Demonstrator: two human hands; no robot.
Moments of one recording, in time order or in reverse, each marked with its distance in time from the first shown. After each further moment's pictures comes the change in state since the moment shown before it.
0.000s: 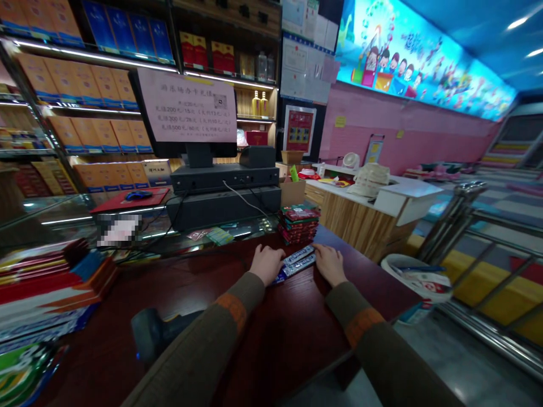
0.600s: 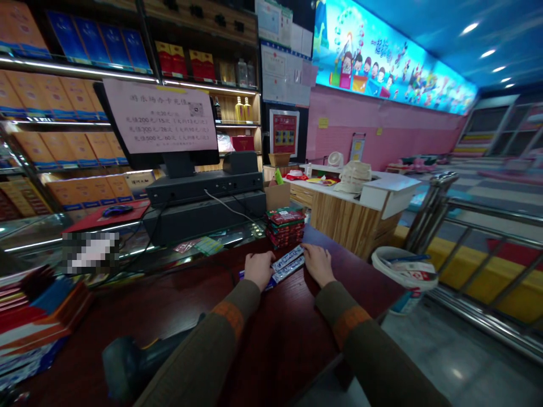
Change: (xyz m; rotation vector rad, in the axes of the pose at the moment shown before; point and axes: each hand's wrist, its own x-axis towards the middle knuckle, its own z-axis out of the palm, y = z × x) left_hand 0.019 0.012 0.007 -0.062 -0.009 -0.135; right_hand 0.004 0.002 -0.002 0.056 0.049 0.000
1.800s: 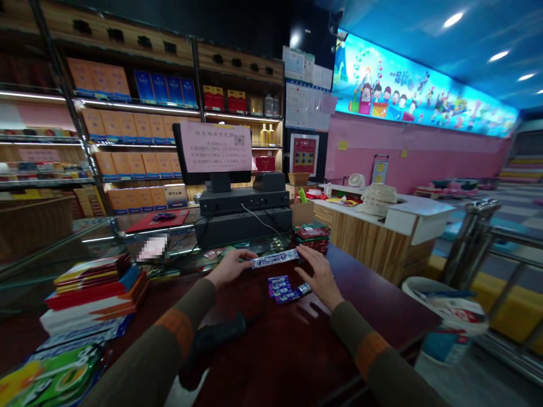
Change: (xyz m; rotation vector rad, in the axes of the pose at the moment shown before) left_hand -0.068 -0.128 -0.100 -0.606 0.117 0.045; right_hand -0.037 -0.092 -0.027 0.312 0.245 -0.627
